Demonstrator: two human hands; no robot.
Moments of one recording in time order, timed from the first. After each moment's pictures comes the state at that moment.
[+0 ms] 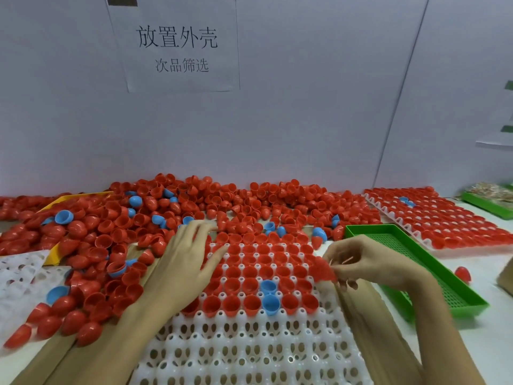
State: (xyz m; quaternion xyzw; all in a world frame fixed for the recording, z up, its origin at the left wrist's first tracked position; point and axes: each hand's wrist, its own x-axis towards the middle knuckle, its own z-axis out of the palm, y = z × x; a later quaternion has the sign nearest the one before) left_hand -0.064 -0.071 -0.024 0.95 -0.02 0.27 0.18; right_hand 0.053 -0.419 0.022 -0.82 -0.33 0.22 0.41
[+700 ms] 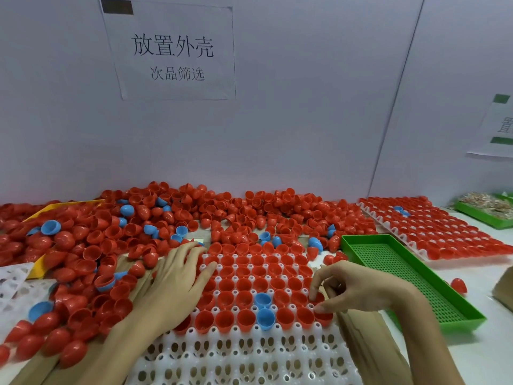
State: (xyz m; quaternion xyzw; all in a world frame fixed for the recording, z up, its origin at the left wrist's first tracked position) left_hand -0.050 -0.059 -0.049 0.97 0.05 0.15 0.19; right_hand 0.054 -0.406 0.015 -0.86 -0.34 0.26 0.27
